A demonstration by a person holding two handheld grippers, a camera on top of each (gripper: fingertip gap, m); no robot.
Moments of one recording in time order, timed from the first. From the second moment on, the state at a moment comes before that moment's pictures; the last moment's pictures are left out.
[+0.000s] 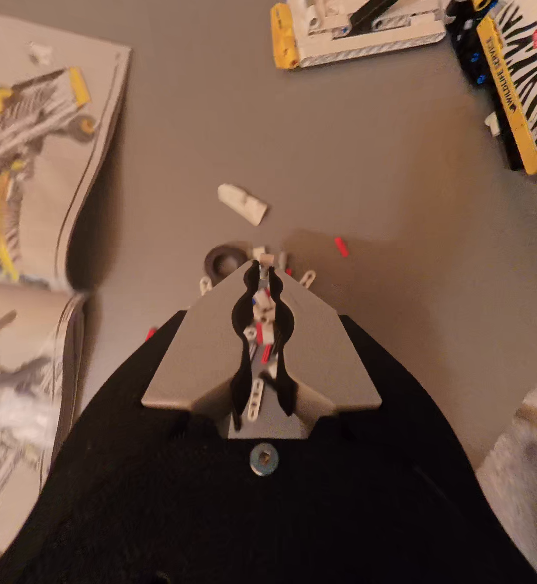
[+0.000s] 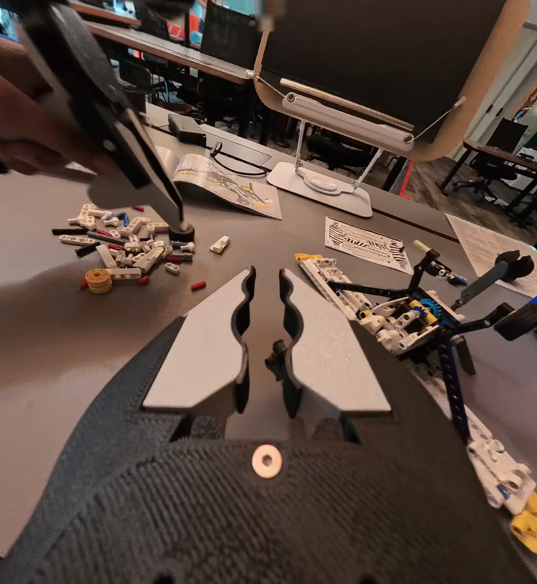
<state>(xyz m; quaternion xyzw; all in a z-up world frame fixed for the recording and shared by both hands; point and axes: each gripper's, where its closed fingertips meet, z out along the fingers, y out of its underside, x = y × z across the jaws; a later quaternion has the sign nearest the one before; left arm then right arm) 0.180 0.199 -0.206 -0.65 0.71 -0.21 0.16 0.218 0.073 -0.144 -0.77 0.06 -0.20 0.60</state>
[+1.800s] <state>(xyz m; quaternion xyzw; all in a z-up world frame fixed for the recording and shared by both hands) 0.147 0.297 -0.227 -0.75 0.54 -0.26 0.27 0.173 0.136 -0.213 -0.88 0.07 -0.02 0.46</state>
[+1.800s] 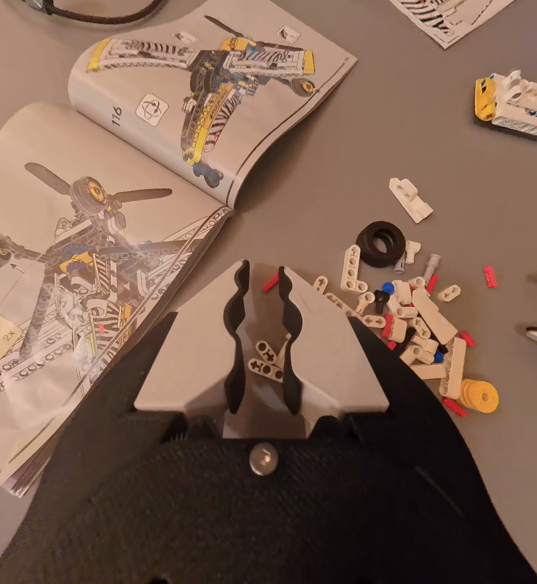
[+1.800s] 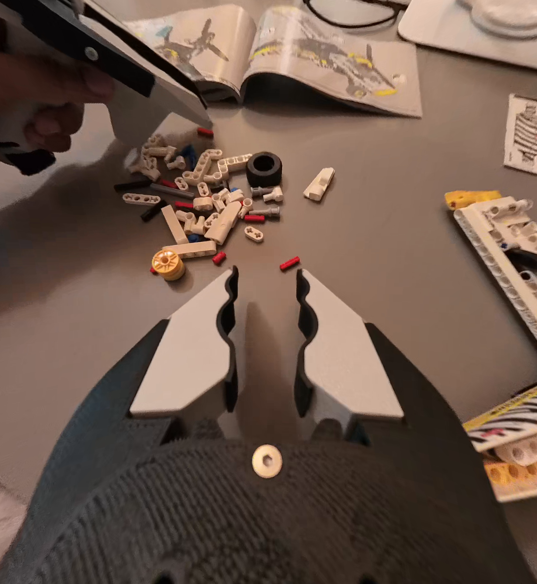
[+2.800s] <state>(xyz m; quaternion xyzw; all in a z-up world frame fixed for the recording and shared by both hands) 0.120 0.281 -0.204 -0.74 0.52 -0.38 0.20 0.153 0.159 -0.197 -0.86 0.03 0.04 0.51</state>
